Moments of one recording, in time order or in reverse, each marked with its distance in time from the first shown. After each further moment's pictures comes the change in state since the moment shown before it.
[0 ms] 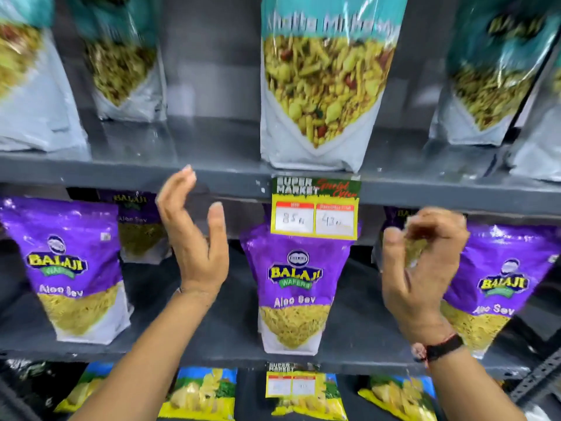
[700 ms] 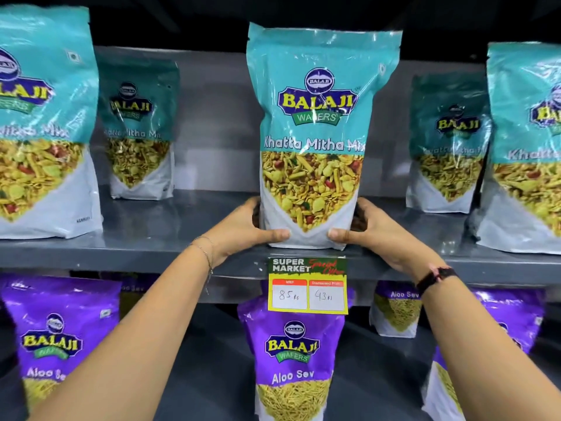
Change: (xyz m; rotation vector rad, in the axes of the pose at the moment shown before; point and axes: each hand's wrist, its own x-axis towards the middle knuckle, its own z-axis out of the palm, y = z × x) left_hand 0.115 0.013 0.053 -0.189 -0.942 -0.649; right_hand 0.123 0.042 0.029 0.340 -0.761 0.692
